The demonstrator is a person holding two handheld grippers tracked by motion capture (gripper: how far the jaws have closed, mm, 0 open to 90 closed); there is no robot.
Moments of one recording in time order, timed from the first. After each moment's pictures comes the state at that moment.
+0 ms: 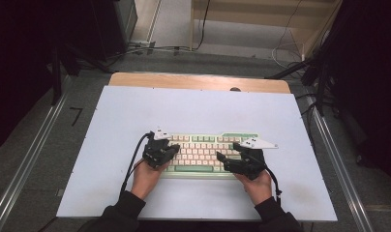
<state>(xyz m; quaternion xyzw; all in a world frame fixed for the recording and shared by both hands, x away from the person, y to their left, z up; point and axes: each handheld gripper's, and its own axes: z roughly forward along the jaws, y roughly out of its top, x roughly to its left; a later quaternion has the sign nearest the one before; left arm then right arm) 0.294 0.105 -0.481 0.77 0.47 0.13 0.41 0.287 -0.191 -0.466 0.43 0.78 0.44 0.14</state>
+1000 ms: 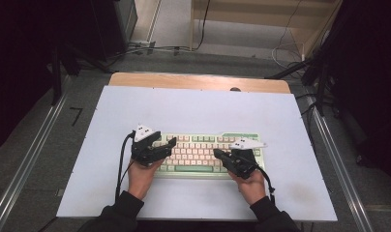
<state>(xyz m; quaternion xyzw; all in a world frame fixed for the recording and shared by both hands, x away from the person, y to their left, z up) 0.283 0.129 -0.471 0.68 0.52 0.20 0.47 0.287 -0.167 -0.469 0.38 0.81 0.43 0.11</state>
